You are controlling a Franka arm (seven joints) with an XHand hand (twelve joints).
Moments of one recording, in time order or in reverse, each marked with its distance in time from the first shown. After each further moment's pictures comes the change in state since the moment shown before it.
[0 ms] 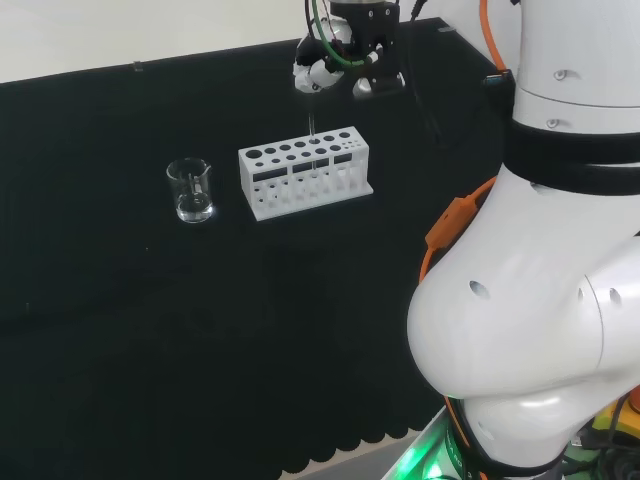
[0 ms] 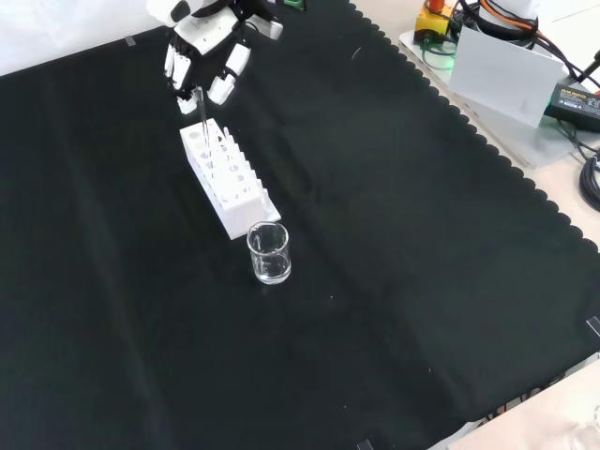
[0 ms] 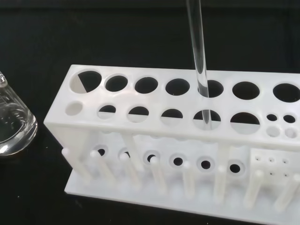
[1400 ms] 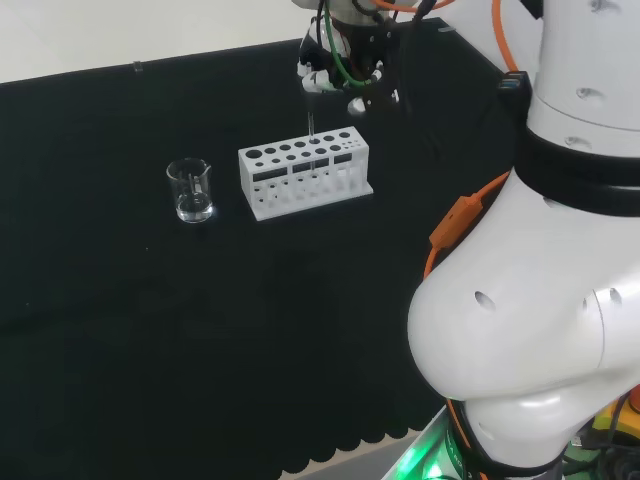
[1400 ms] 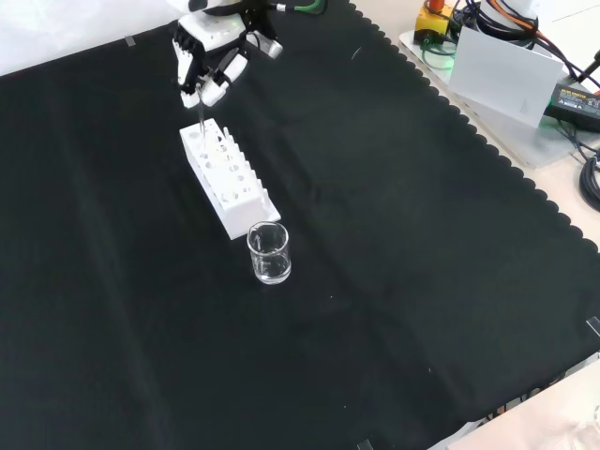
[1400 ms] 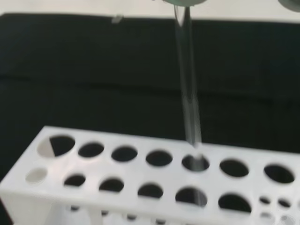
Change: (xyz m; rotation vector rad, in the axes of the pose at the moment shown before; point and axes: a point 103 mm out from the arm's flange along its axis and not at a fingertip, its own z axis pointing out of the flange) arm 0.002 0.008 0.001 -0.321 -0.096 0.000
